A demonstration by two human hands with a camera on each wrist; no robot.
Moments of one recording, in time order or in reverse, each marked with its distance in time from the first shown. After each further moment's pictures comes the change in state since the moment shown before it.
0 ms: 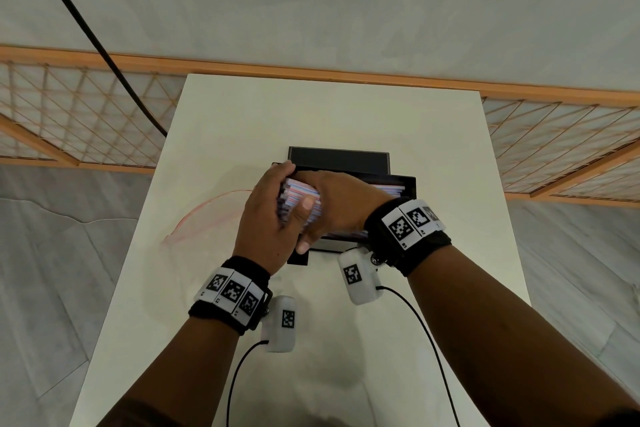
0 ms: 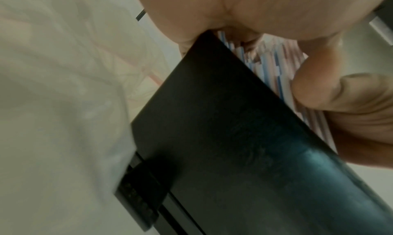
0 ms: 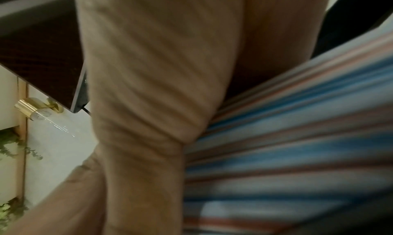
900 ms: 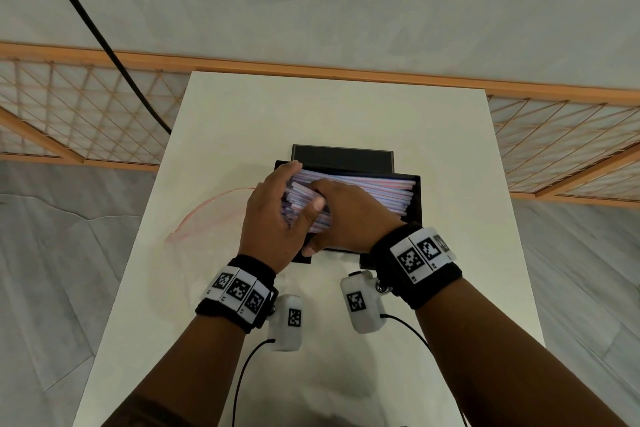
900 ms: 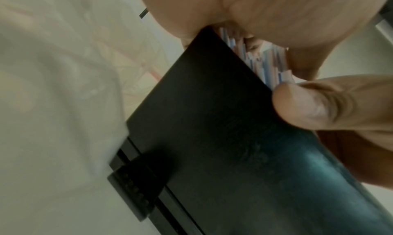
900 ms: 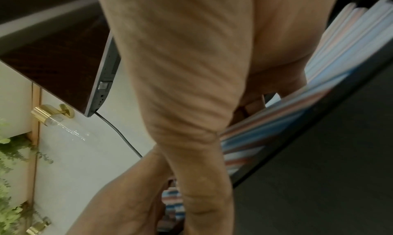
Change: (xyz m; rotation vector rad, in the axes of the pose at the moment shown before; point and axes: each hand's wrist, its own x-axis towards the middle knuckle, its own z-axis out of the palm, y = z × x) left_hand -0.001 -0.001 0.004 0.011 0.038 0.022; right_hand -0.016 0.005 0.026 -0.011 0.138 0.115
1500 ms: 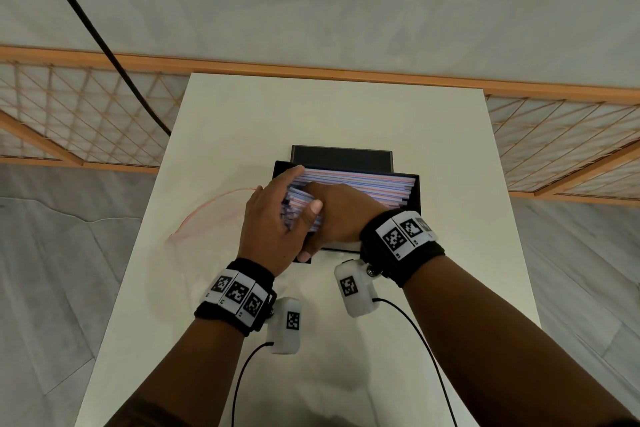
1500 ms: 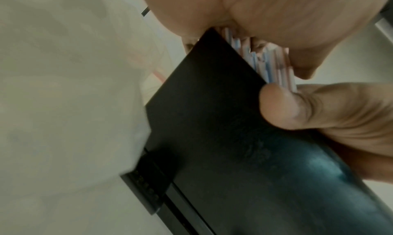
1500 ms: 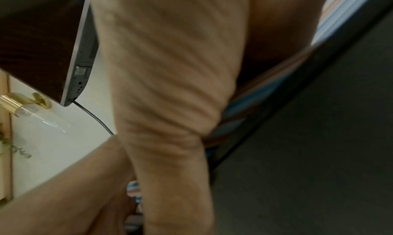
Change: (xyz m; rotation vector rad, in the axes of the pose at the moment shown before) left_hand -0.004 -0.002 -0.002 0.045 -0.026 0.018; right_hand 0.012 -0.006 -0.006 -0.052 -0.160 0.014
